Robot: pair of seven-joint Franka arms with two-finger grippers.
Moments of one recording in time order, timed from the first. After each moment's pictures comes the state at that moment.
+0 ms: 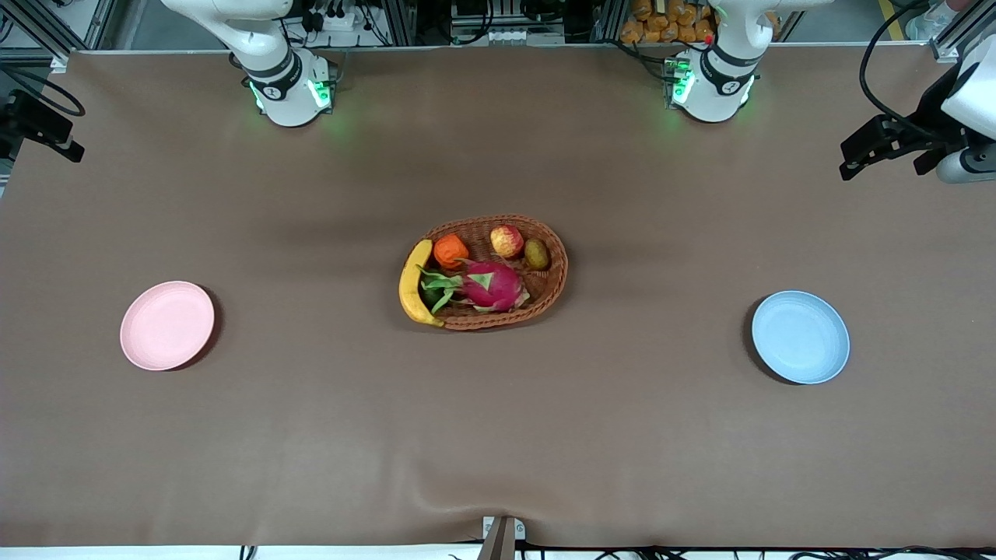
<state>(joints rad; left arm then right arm) 0.00 -0.08 -0.10 -1.57 0.02 1.48 -0.16 -0.08 -0.11 0.01 -1.52 0.01 1.41 0.01</state>
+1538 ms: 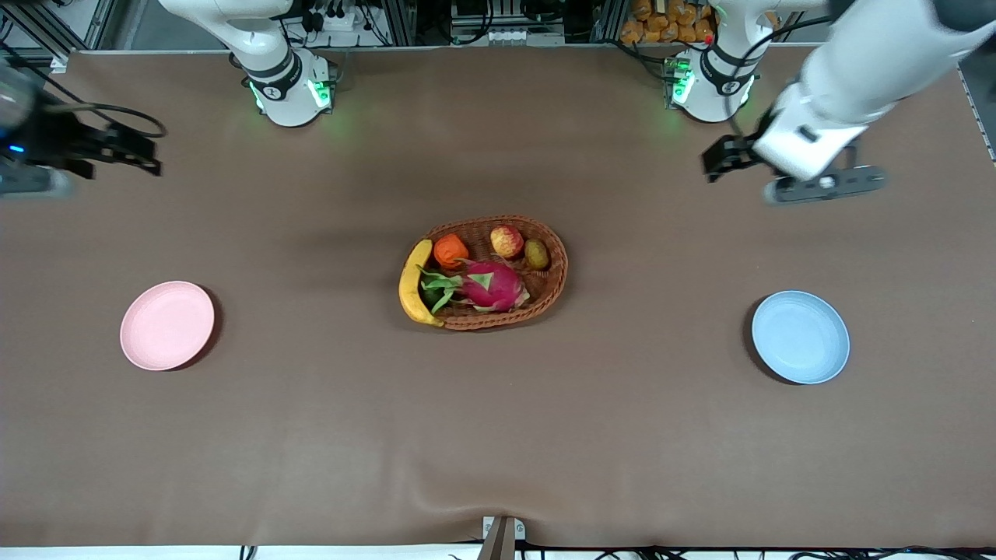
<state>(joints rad) -0.01 -0.01 -0.38 -1.69 -0.09 1.55 -0.55 0.06 -0.05 0.03 -1.63 0.02 1.39 0.01</state>
